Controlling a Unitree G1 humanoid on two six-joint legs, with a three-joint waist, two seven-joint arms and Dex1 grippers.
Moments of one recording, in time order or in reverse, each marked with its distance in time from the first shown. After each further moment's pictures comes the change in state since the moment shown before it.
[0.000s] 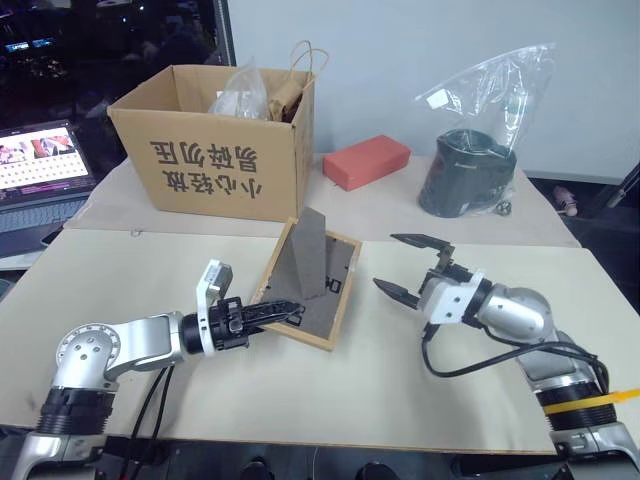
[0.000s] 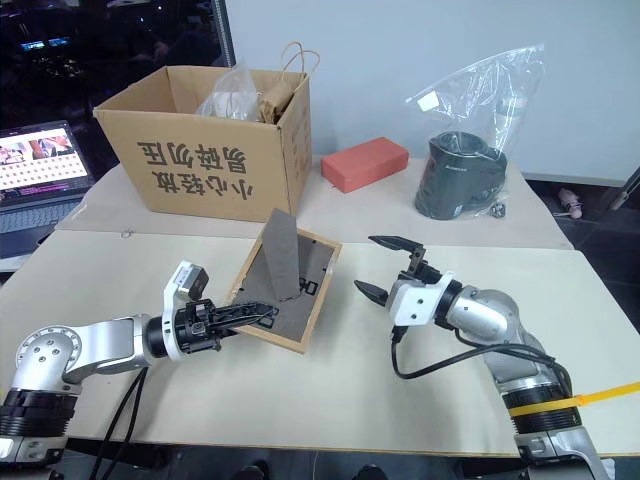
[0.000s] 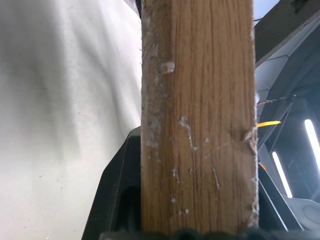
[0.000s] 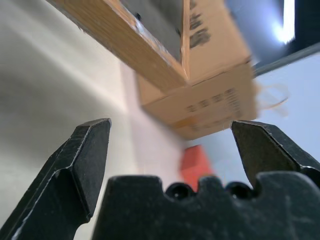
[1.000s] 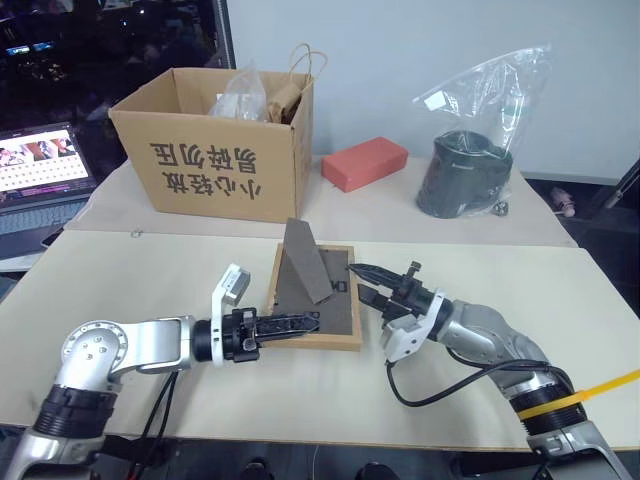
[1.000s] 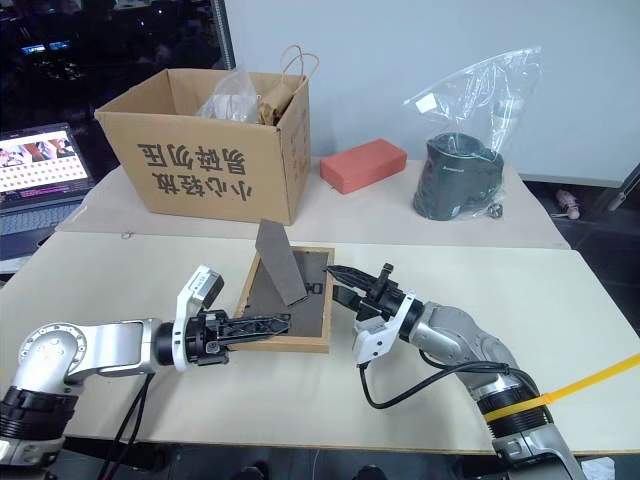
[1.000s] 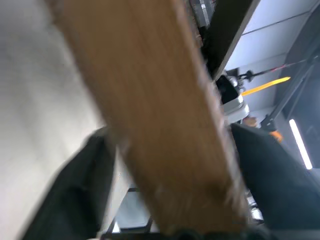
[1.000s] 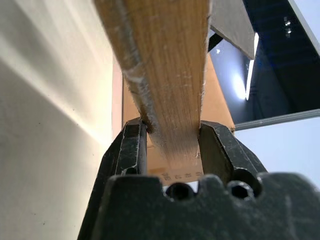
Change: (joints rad) left arm -0.005 0.110 -0.077 -0.112 -0.021 -0.001 0.011; right arm -0.020 0.046 0.105 0.012 -0.229 -0.115 -0.245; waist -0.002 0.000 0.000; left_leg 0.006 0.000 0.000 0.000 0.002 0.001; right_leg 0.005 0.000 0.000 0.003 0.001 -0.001
